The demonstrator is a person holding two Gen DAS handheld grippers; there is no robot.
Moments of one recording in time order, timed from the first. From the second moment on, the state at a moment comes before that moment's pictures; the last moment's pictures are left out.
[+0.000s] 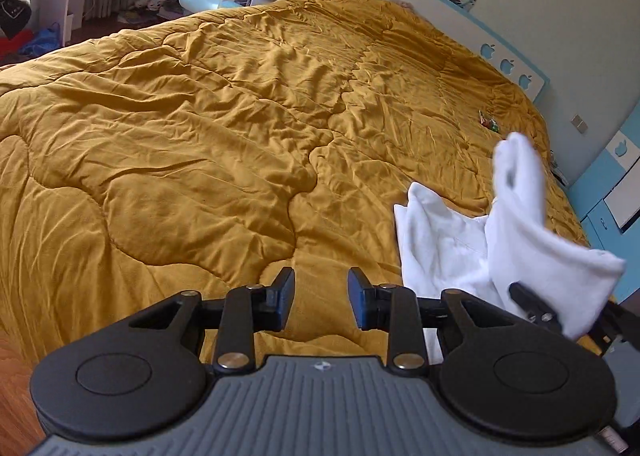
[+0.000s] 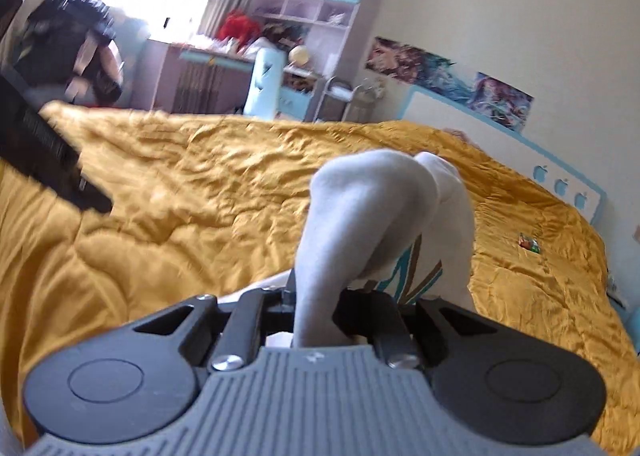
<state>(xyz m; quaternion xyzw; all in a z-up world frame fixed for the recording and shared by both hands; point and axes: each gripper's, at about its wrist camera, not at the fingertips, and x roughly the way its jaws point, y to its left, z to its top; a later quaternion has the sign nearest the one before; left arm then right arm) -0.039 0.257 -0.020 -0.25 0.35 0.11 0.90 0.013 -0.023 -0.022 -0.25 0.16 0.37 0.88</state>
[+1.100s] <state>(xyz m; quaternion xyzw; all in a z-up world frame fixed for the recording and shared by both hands) 0.024 0.136 -0.022 -0.14 0.40 0.03 0.91 0.006 -0.149 -0.029 0.01 0.25 0.34 0.91</state>
